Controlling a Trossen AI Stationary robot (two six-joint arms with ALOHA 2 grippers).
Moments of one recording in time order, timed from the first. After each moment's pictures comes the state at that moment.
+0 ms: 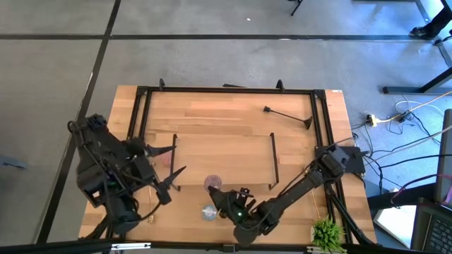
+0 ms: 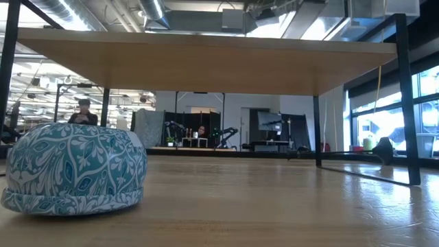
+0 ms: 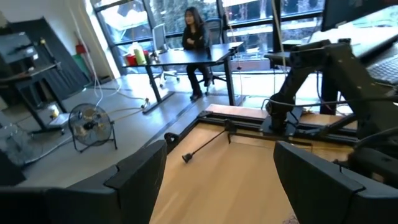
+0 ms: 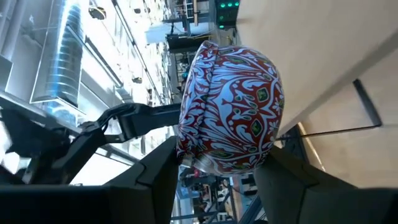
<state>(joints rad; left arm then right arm) -0.93 1.57 1.89 -1.49 -1.42 -1.02 0.67 2.23 1.69 0.28 1.33 1.98</state>
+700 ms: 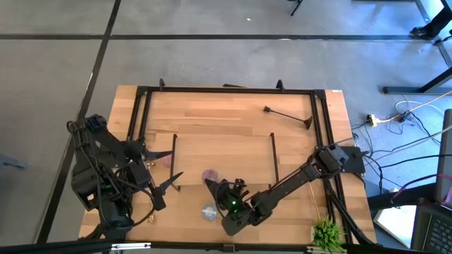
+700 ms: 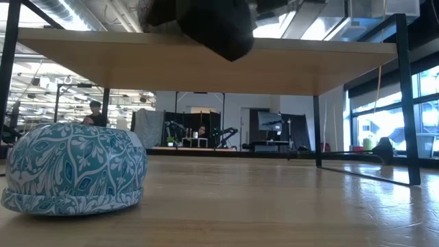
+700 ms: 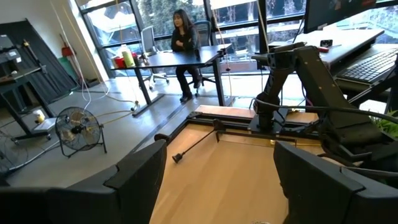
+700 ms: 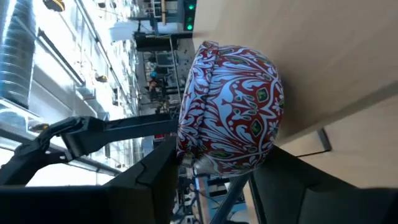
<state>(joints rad) -0.98 1.57 1.89 -1.49 -1.42 -1.03 0.59 2.23 1.69 -0.04 1.18 2.23</state>
